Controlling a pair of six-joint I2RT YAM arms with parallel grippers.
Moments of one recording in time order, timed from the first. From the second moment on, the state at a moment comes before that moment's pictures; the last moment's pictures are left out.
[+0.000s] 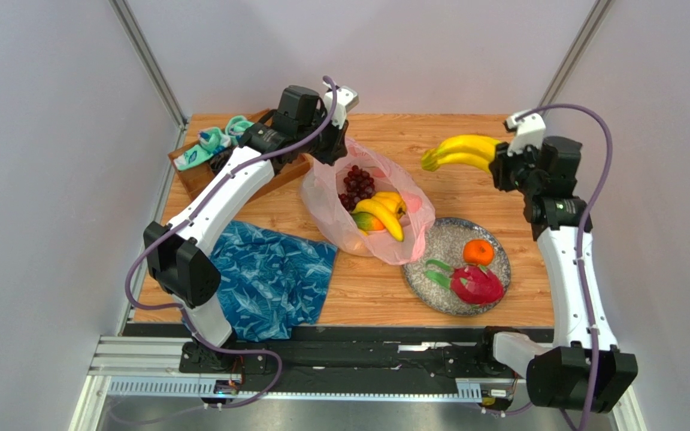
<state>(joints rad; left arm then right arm) -0.54 1.73 1.79 -0.64 0.26 0.08 -0.03 1.14 1.19 -0.45 -0.25 -0.24</state>
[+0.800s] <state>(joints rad) -0.53 1.70 1.73 -0.71 0.34 0.14 -0.32 1.15 0.73 -0.32 -0.45 -0.50</state>
